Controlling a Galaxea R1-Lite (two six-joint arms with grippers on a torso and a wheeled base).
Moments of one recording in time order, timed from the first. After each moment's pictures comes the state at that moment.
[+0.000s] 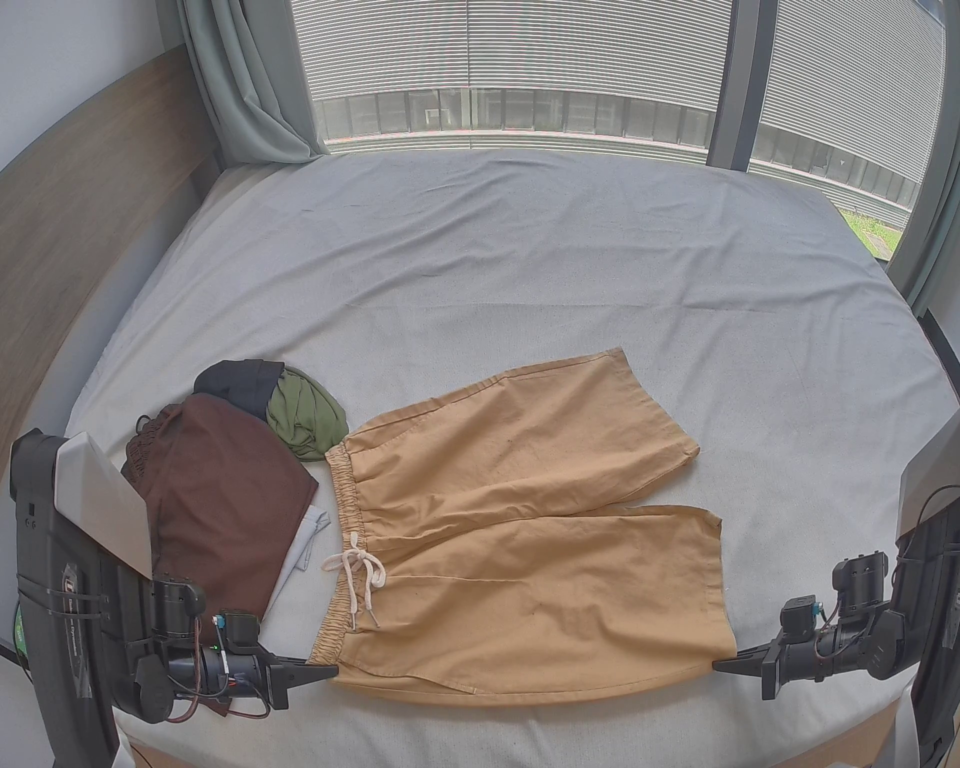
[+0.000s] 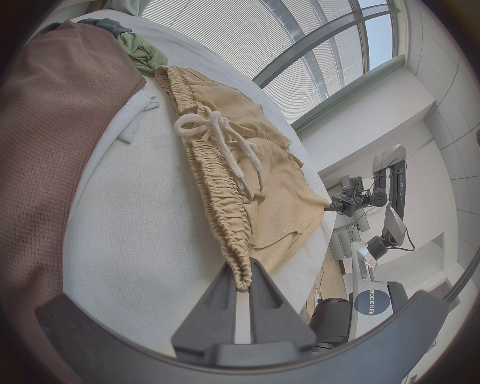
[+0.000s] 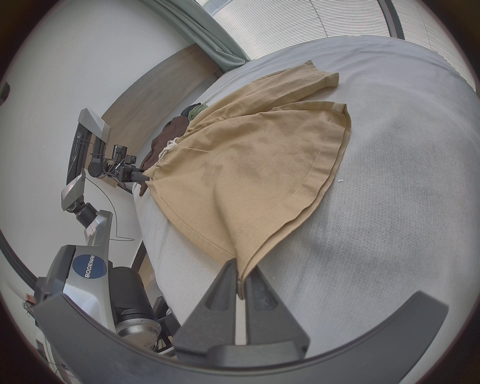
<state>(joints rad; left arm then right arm) -0.03 2.45 -0.06 -1.55 -0.83 0.01 -0.07 2.30 -0.02 -1.30 0.76 -0.35</state>
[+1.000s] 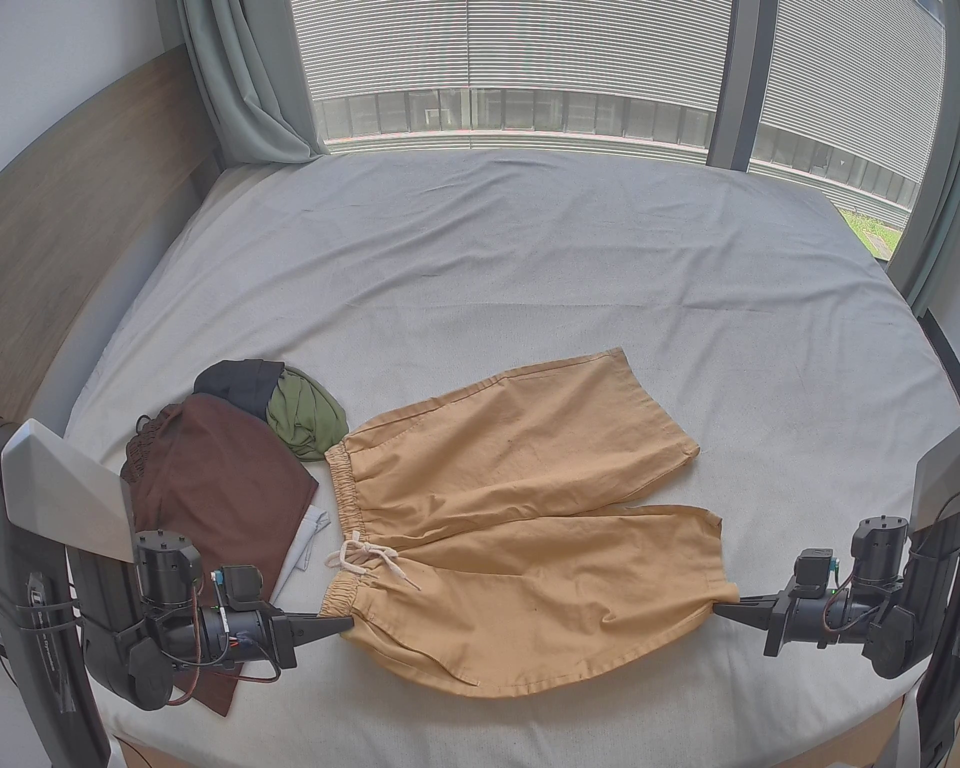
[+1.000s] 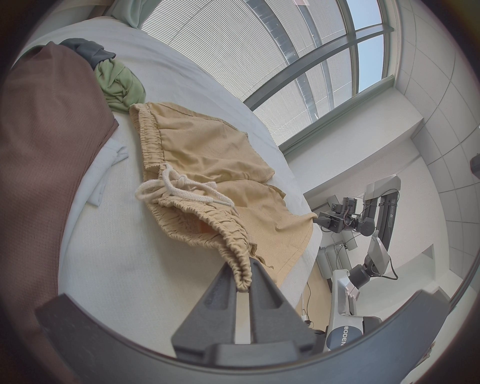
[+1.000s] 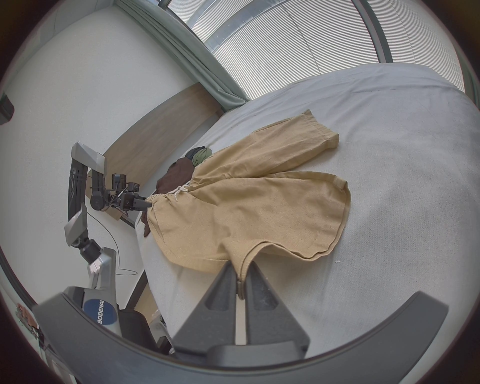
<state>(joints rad) -0.11 2.26 -0.14 -1.55 -0.83 -0.25 -0.01 2.18 -0.02 -1.54 0.78 -0.05</state>
